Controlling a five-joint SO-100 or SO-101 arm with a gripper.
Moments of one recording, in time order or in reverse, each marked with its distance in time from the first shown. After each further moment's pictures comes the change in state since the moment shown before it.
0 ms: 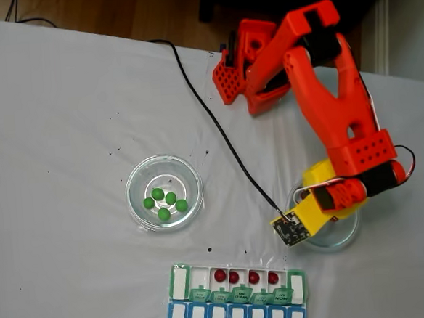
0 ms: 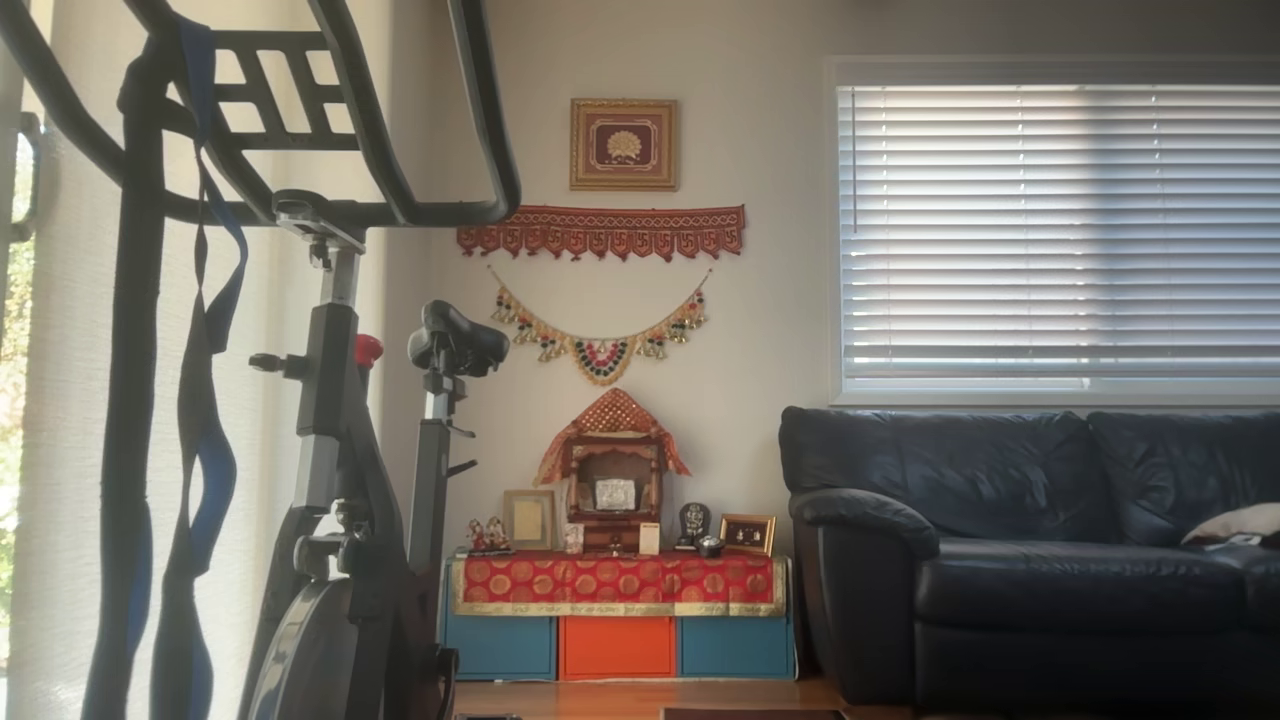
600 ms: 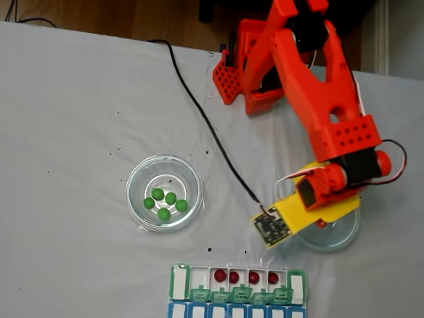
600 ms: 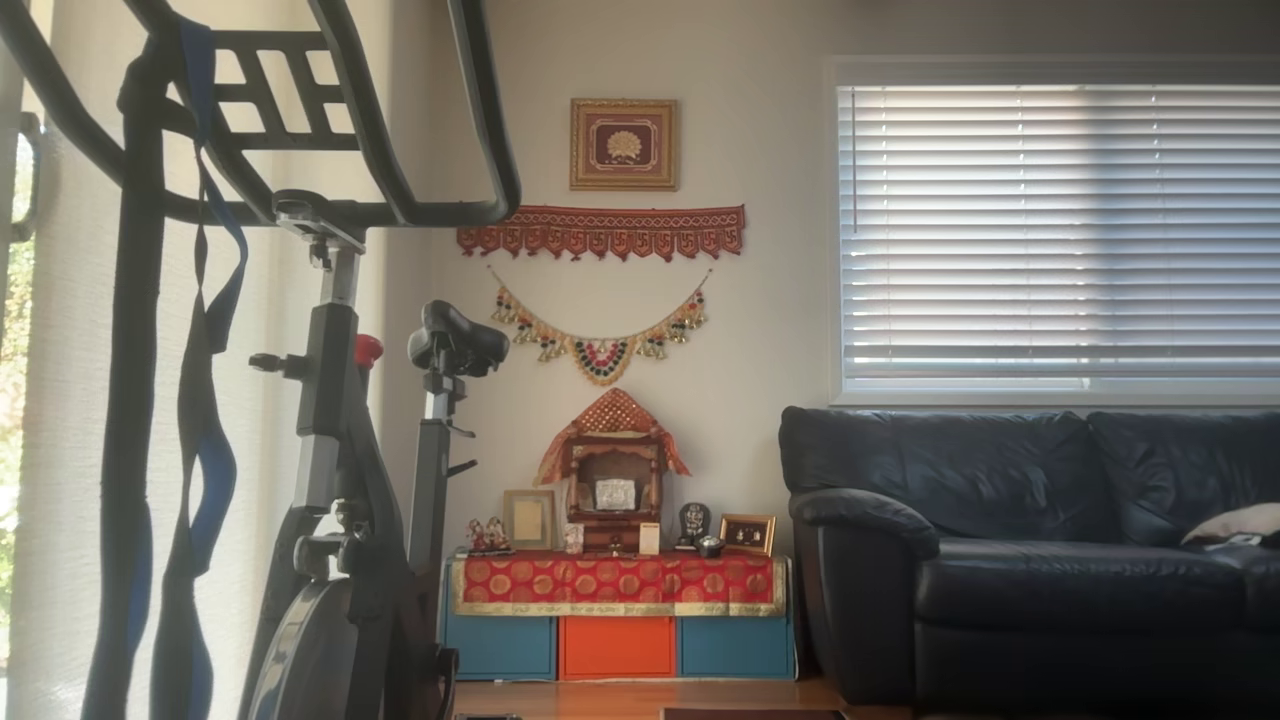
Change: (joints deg) arm 6.7 9.1 0.0 -0.3 -2.0
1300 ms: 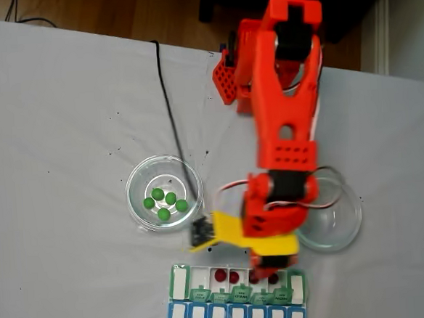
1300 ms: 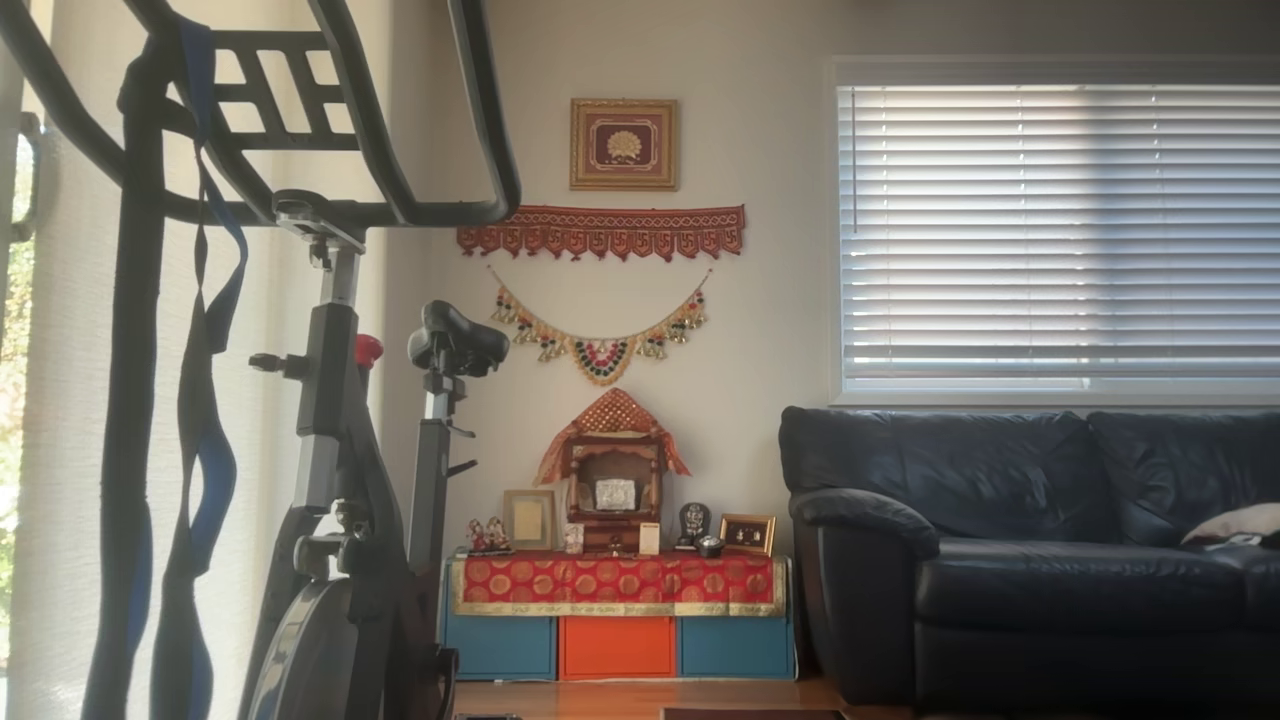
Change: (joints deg) arm 15.7 -0.8 7.6 -33.8 9.9
